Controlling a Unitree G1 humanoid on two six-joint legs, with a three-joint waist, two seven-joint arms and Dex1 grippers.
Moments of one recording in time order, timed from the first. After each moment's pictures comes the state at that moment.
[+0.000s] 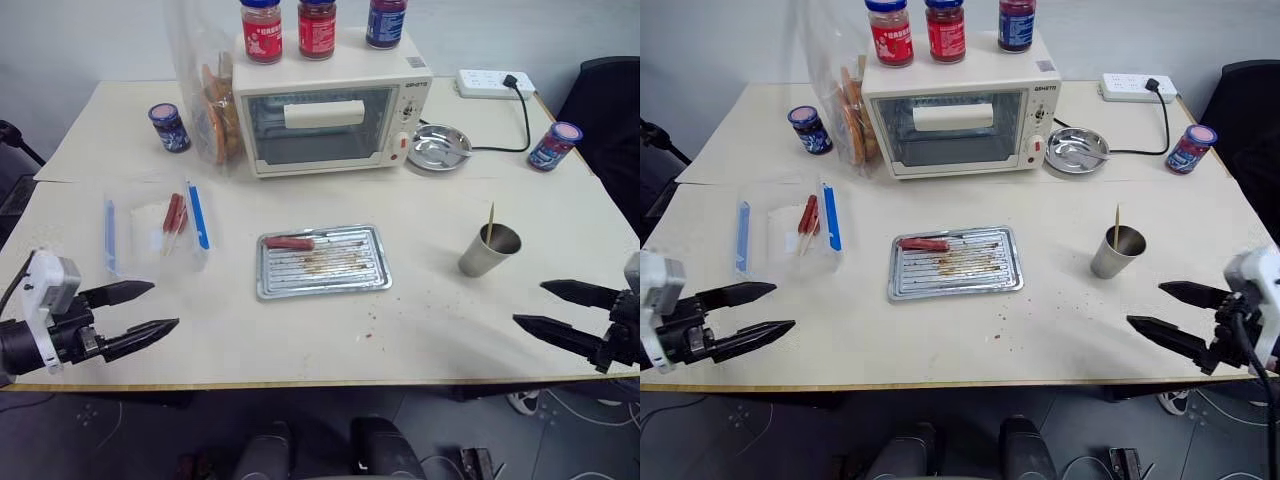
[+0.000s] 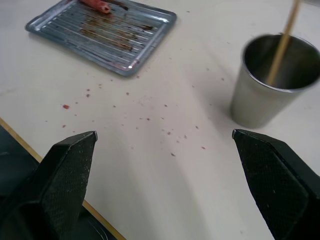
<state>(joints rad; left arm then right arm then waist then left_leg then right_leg) 0.23 0.95 0.65 -0.37 -0.75 0.68 -1.00 0.23 -0.94 -0.80 -0.46 0.72 0.89 1.05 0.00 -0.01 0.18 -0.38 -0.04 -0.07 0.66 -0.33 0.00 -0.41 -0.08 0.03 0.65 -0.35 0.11</state>
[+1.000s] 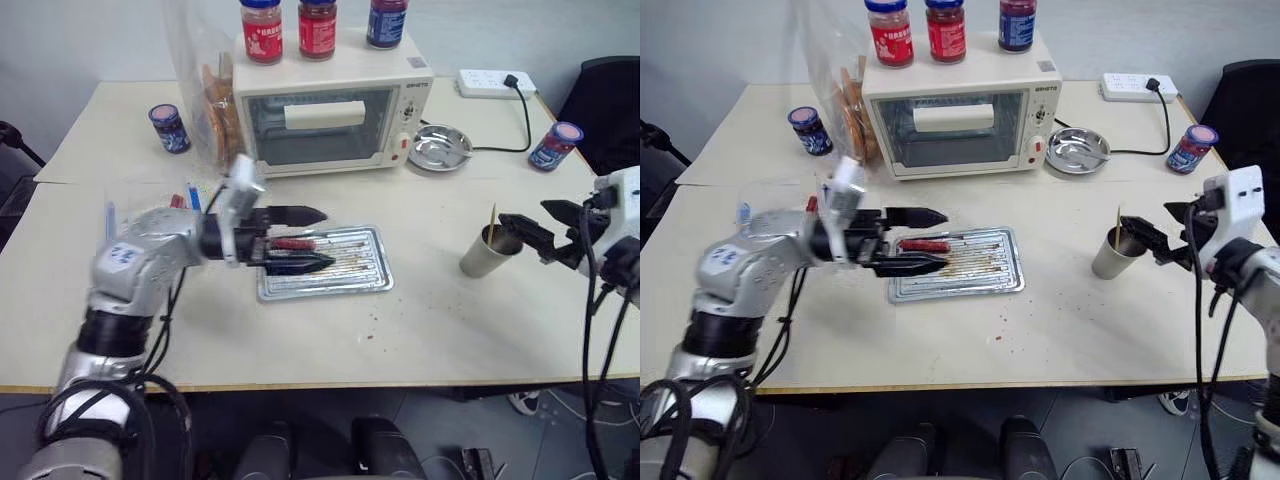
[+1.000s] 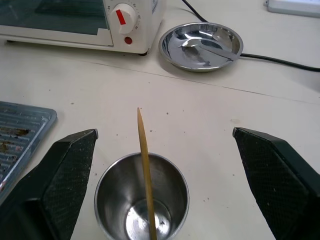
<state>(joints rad) -0.73 0.56 -0.14 -0.03 -0.62 0.62 -1.07 -0.36 -0.80 -0.43 -0.13 0.60 0.83 0.58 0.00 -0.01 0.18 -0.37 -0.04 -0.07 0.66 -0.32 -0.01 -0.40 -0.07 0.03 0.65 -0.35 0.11</state>
